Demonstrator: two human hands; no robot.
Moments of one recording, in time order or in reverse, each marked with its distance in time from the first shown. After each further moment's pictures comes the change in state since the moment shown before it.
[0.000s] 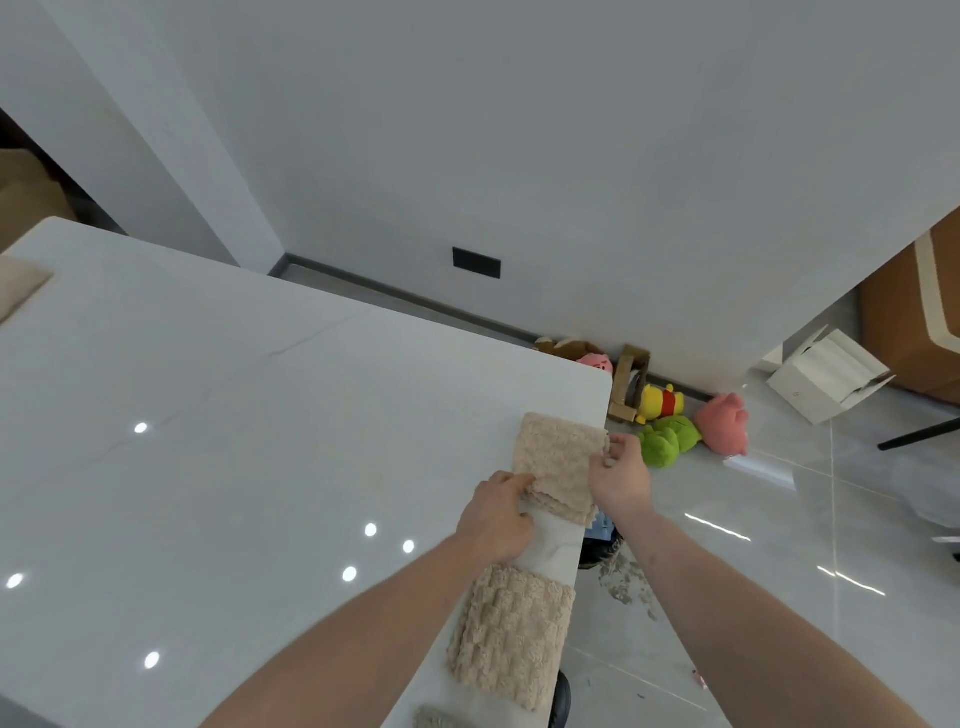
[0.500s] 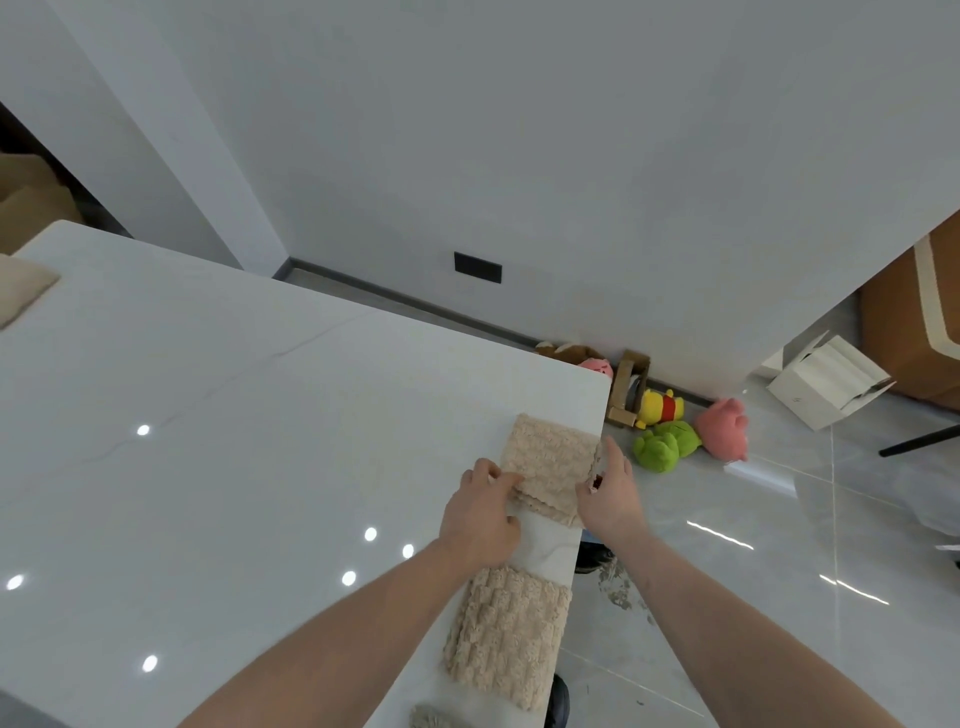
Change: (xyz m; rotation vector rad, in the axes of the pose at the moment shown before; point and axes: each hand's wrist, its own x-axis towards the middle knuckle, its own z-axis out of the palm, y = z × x) left_hand -0.008 -0.010 -0.007 0.222 0.098 0.072; right_hand -0.015 0.023 0.000 -0.195 -0.111 -0.215
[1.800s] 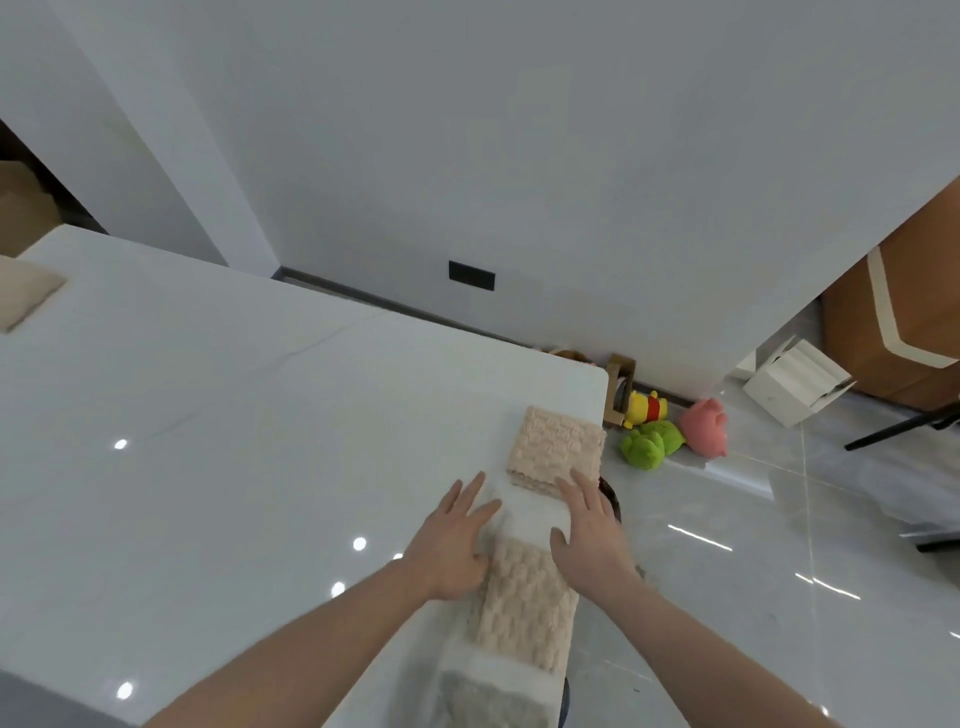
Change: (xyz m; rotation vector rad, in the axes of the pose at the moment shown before) left_hand -0.077 -0.063 -0.015 0.103 -0.196 0.148; right_hand -0.107 -0.019 0.028 -0.475 -0.116 -0.213
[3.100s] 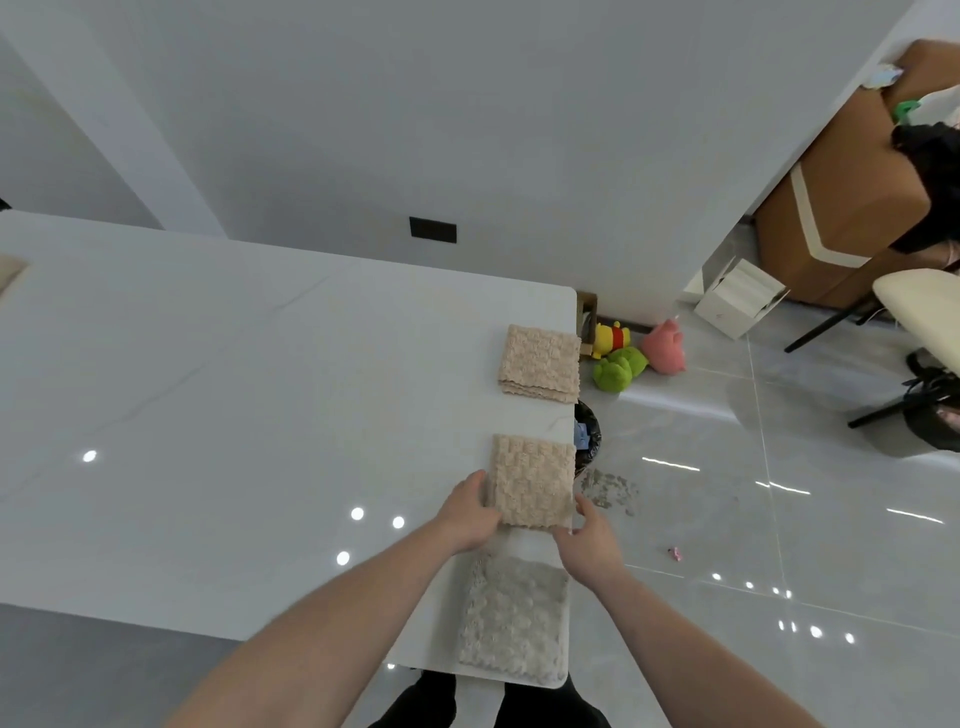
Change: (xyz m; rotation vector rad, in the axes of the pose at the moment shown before) left_hand -0.084 0.022 0.054 -0.561 -0.110 -0.279; right_hand -0.146 -0.015 0.082 0.529 0.001 0.548
